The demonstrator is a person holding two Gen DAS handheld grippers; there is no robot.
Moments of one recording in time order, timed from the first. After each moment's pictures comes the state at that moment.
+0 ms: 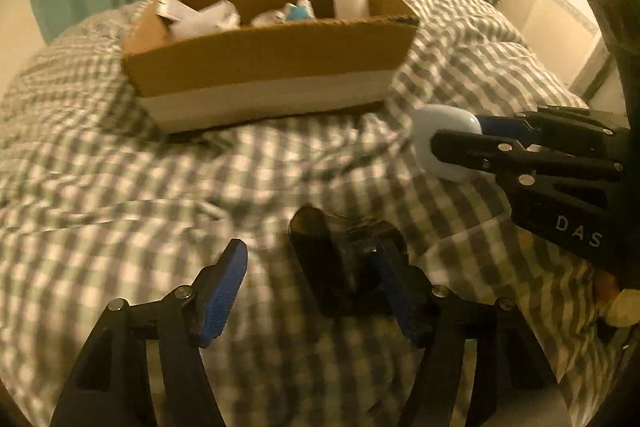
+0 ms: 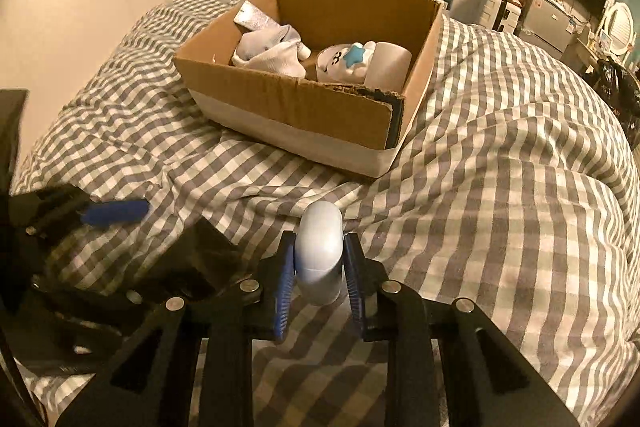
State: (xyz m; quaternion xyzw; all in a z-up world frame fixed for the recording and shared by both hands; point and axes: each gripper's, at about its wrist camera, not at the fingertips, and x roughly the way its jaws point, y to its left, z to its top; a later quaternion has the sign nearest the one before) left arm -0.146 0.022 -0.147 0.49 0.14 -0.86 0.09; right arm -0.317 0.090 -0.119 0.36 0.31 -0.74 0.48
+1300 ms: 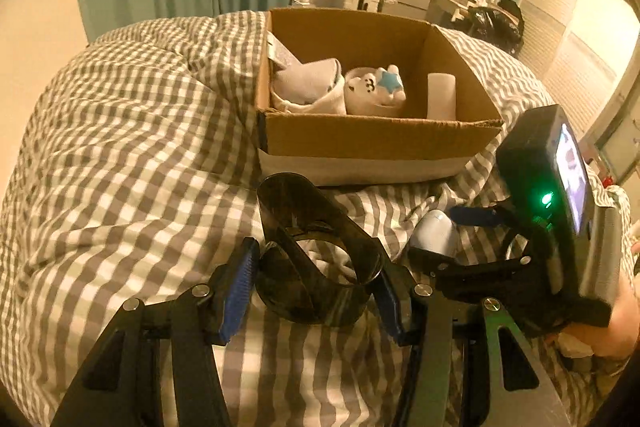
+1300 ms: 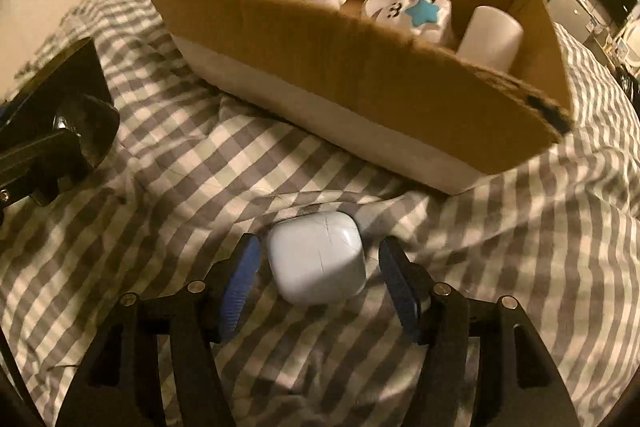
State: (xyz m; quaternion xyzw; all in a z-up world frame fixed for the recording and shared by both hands) left arm -0.125 -0.062 -0.113 0.44 0.16 -0.87 0.14; right arm -0.304 0.007 -0.187 0.40 0.41 -0.70 0.43
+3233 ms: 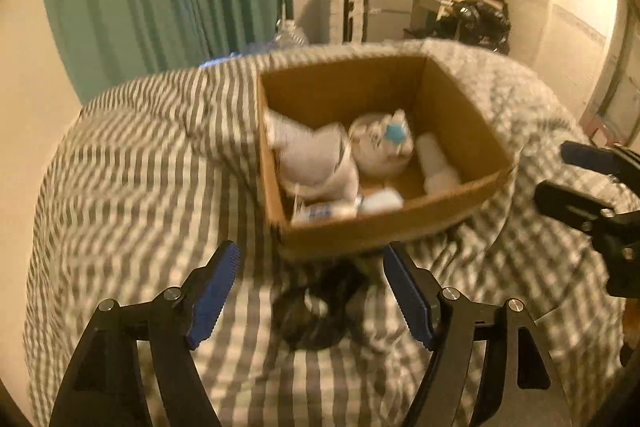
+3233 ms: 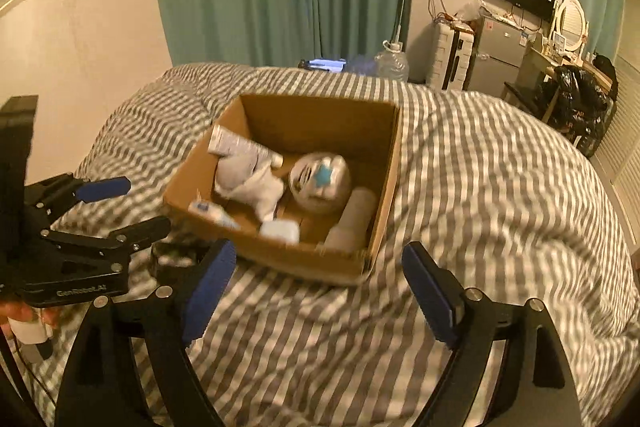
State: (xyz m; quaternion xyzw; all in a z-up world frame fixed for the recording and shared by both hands) left arm -0.160 -0.083 -0.088 0.43 0.08 -0.89 0.15; right arm -0.305 0.045 -0.056 0.30 0.24 -0.81 0.44
